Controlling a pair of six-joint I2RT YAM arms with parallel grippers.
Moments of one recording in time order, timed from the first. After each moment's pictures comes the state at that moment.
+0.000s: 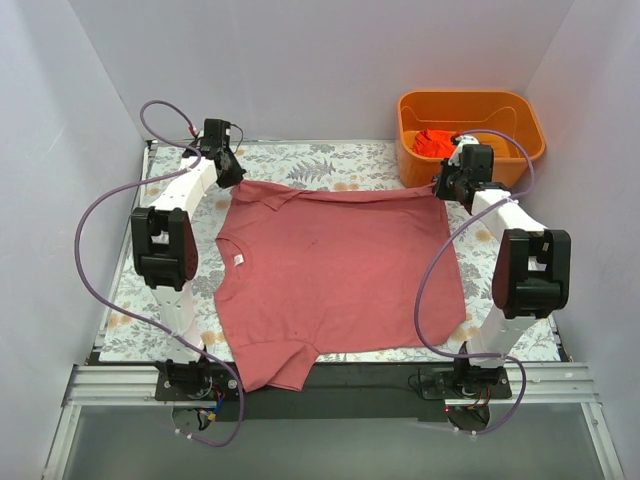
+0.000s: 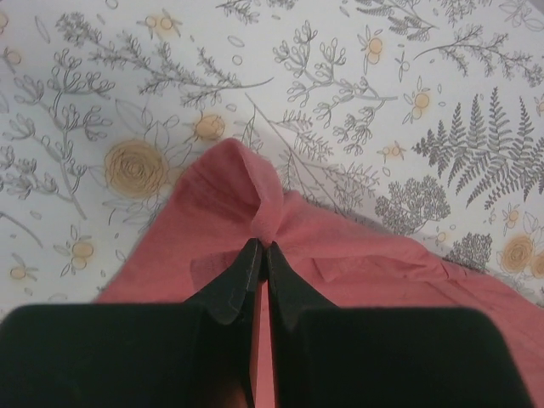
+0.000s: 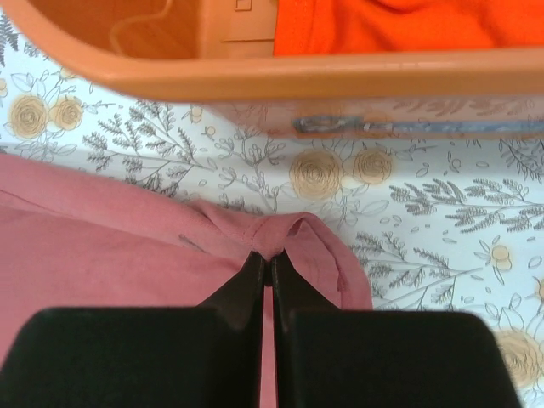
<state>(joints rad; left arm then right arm) -0.11 2.06 1.76 -0.58 -0.14 -0.59 0.02 1.76 1.24 -0.15 -0.15 0.13</state>
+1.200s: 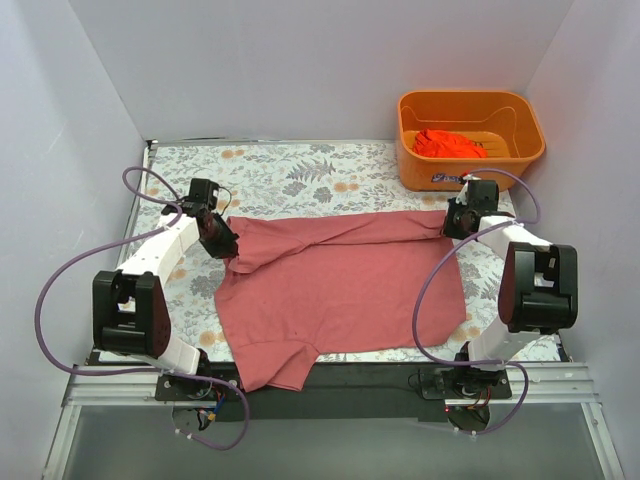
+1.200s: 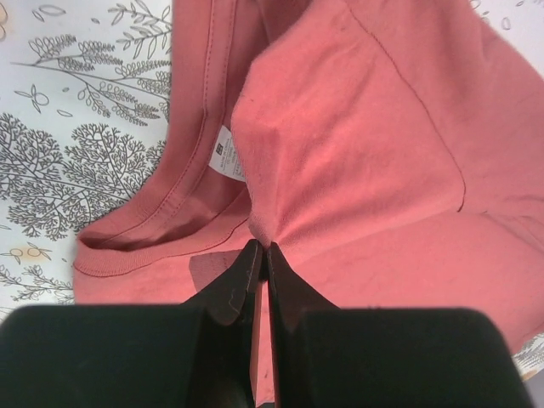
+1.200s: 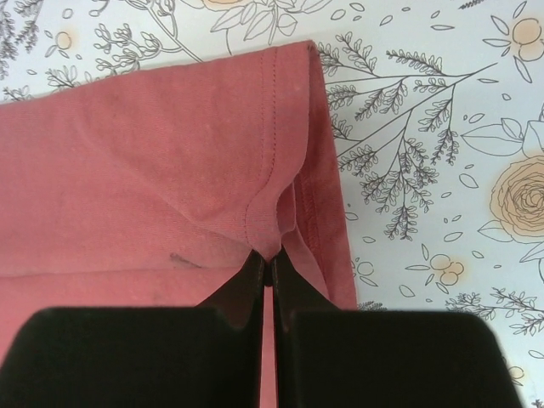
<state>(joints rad) -0.11 1.51 1.08 -0.76 0.02 -0.76 -0.05 1.63 0.95 -0.20 -0.13 0.15</state>
